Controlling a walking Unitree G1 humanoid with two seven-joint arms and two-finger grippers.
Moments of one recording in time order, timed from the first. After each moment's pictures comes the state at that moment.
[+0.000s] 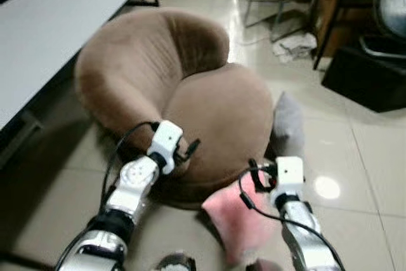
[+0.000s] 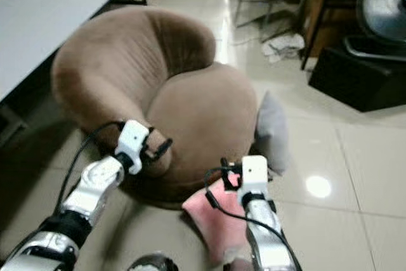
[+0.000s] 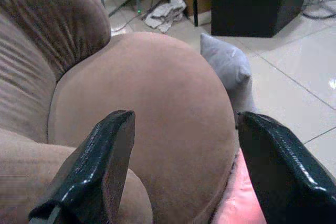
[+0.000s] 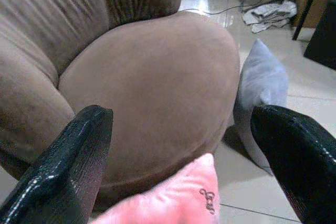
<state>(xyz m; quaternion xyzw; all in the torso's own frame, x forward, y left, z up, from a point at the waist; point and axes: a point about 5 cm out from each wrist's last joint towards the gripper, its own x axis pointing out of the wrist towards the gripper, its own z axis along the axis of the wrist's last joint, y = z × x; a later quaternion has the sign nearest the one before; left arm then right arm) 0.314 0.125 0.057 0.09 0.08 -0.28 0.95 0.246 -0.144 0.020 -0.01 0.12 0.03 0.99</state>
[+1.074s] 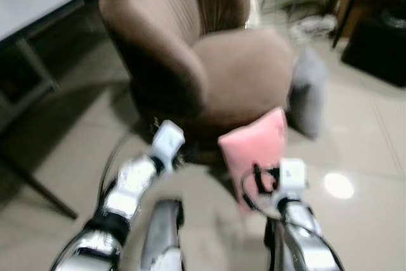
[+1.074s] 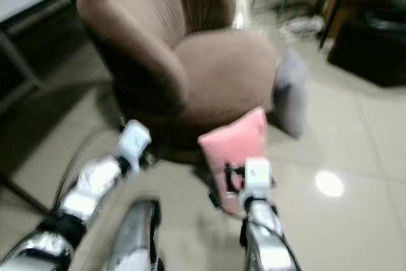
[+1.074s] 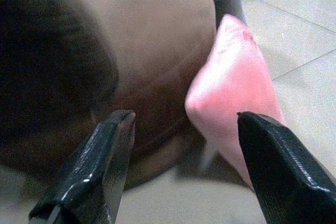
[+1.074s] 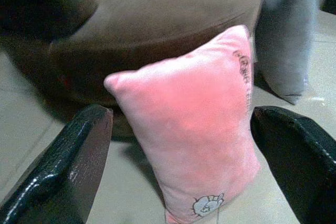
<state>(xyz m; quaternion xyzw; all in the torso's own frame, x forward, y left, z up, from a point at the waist) 0.308 0.129 0.049 0.13 0.10 -0.31 0.94 0.241 -0.148 0.010 0.00 0.14 0.01 0.99</state>
